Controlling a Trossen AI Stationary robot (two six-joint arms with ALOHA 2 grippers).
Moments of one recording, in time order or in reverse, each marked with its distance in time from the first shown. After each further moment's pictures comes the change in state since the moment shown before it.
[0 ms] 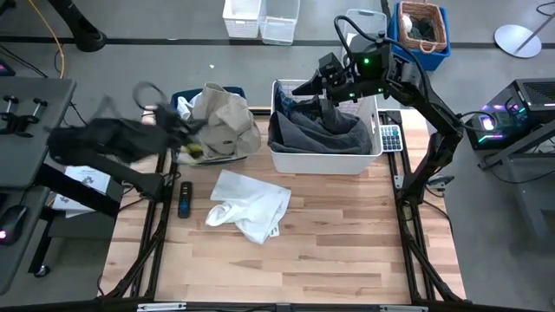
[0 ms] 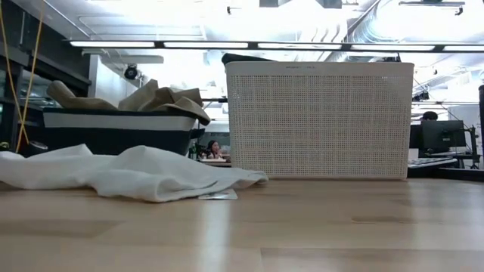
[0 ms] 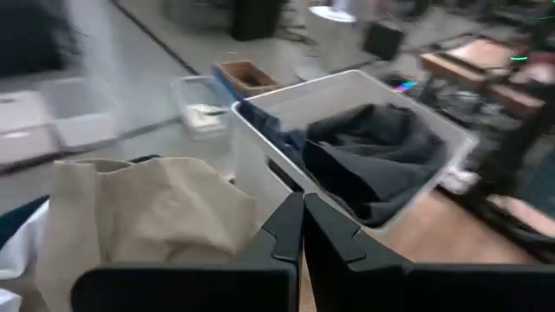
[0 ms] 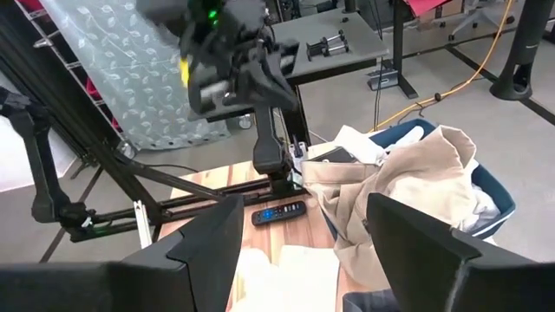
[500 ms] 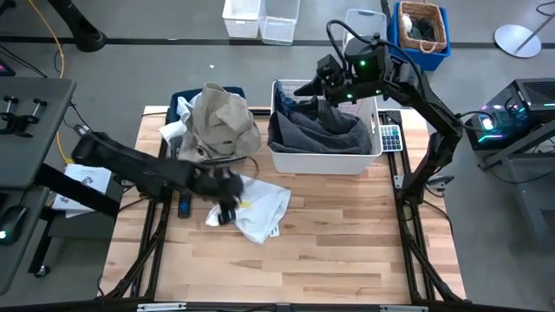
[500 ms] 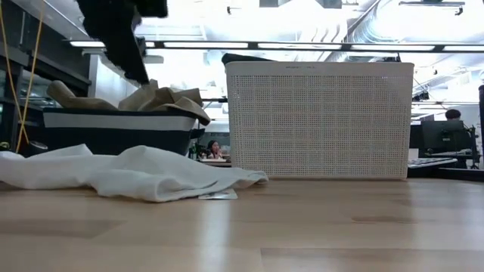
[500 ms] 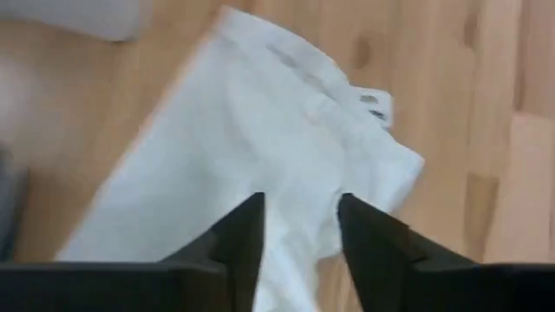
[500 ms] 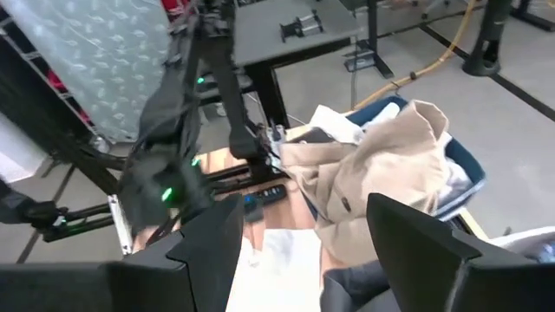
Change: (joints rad) left arm -0.051 0.338 -0.380 0.263 0.693 0.215; right arm 0.000 0.001 -0.010 -0.048 0.066 0.011
